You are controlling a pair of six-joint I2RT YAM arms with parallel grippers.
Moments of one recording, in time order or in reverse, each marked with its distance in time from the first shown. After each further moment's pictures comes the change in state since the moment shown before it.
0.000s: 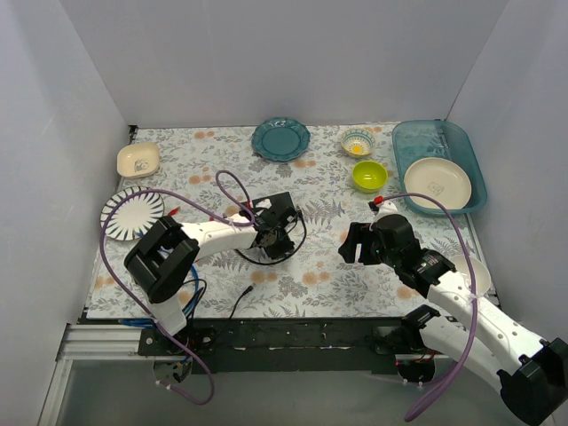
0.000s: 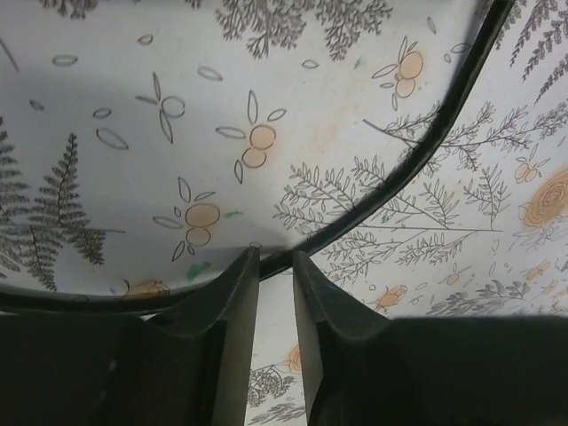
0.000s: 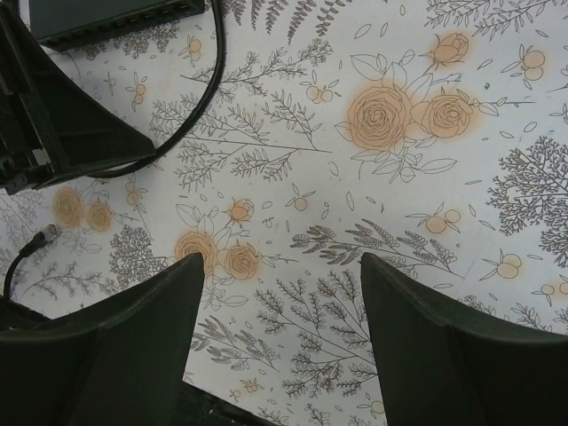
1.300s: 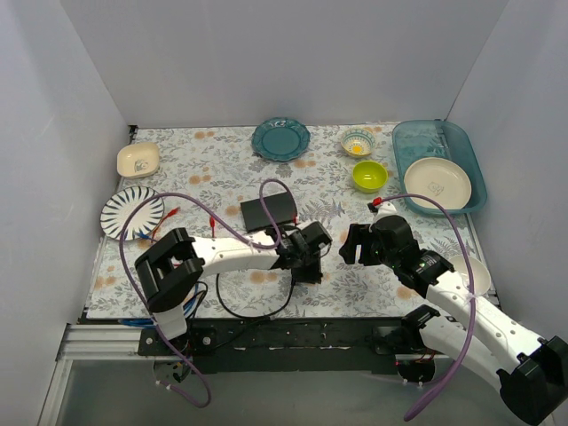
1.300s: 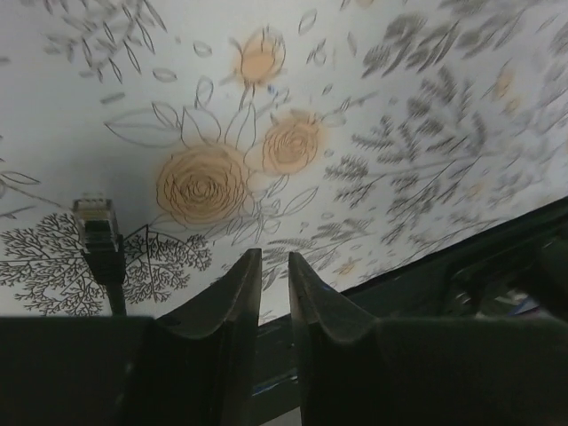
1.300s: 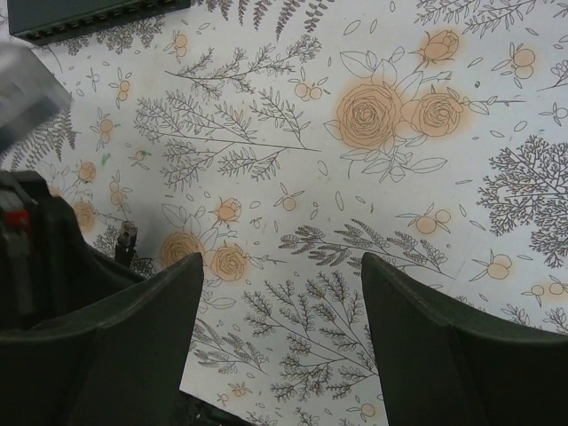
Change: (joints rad) left arm -0.260 -0.017 0.113 -0.054 0.078 0.143; right arm 0.000 0.008 -0.017 0.014 0.018 -0.024
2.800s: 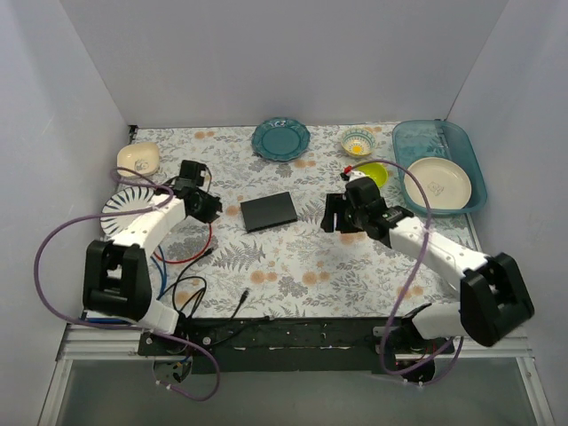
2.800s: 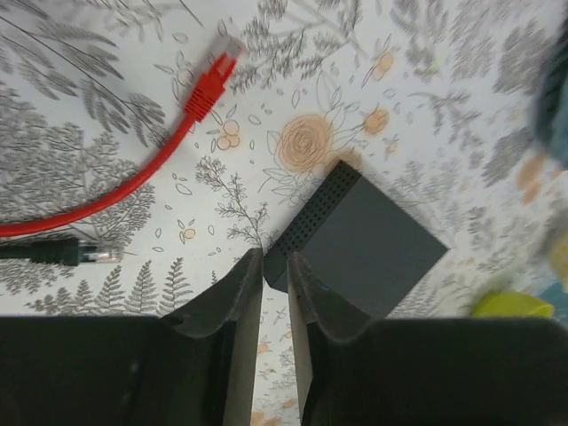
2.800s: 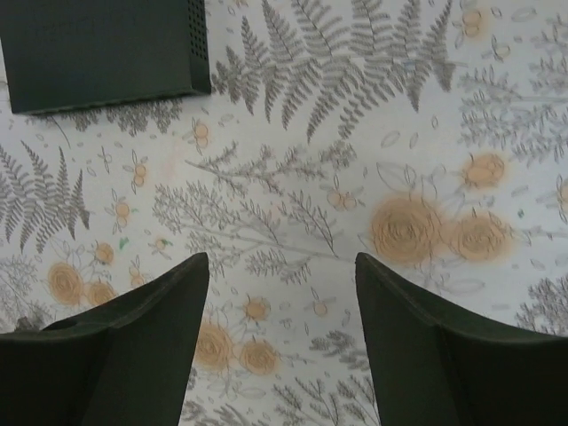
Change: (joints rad) left arm 0.907 -0.298 -0.129 -0.129 -0.066 -0.167; right arm -0.024 0.454 0.262 0.099 -0.030 -0.029
